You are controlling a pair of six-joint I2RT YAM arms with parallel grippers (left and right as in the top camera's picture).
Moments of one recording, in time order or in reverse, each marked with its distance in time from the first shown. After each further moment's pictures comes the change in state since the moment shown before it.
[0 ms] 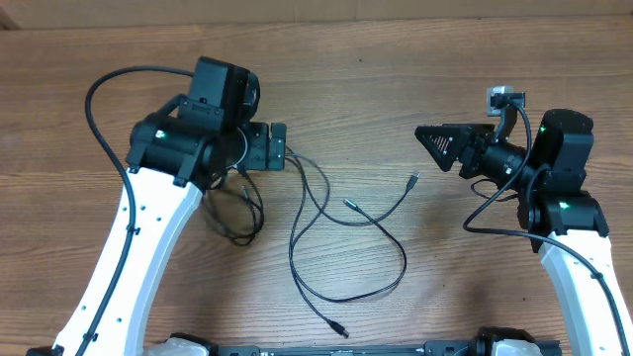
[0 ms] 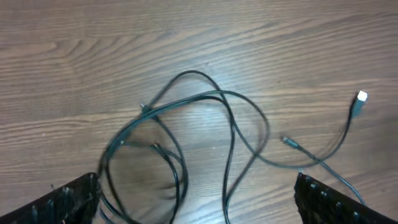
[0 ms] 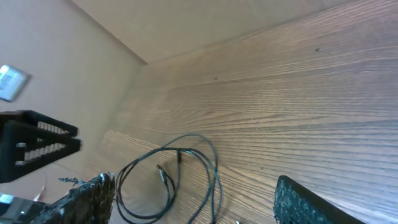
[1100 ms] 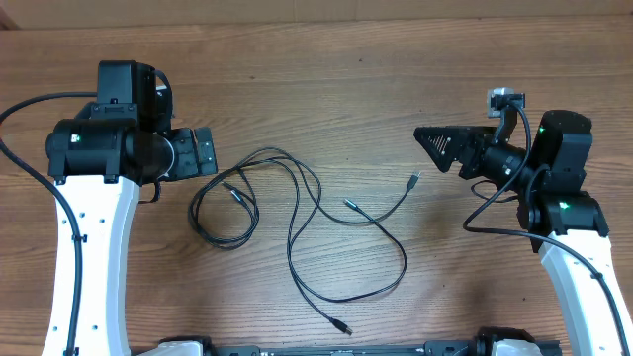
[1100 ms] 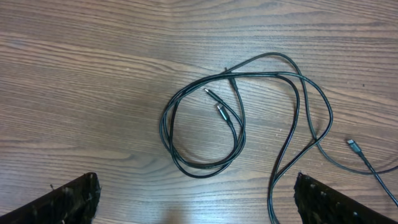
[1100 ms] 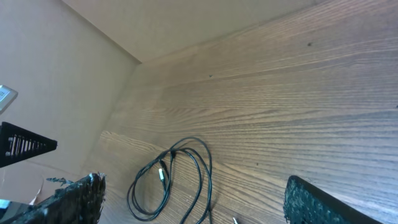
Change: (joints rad) left arm 0.316 -0.039 0.016 -0.182 0.004 0.033; right arm 0.000 0.000 0.000 -0.023 0.019 0.000
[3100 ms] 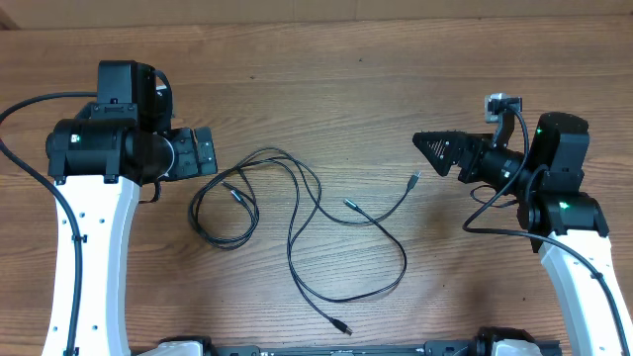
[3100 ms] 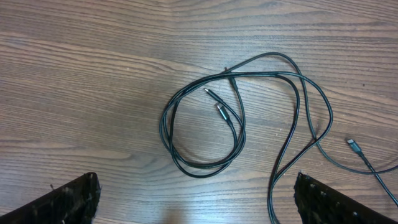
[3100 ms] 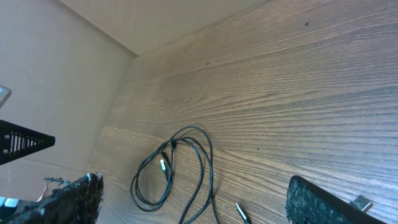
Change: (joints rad) left arm 0.000 0.000 0.000 0.000 0.000 0.000; right arm 0.000 0.000 0.000 -0.064 0.000 0.003
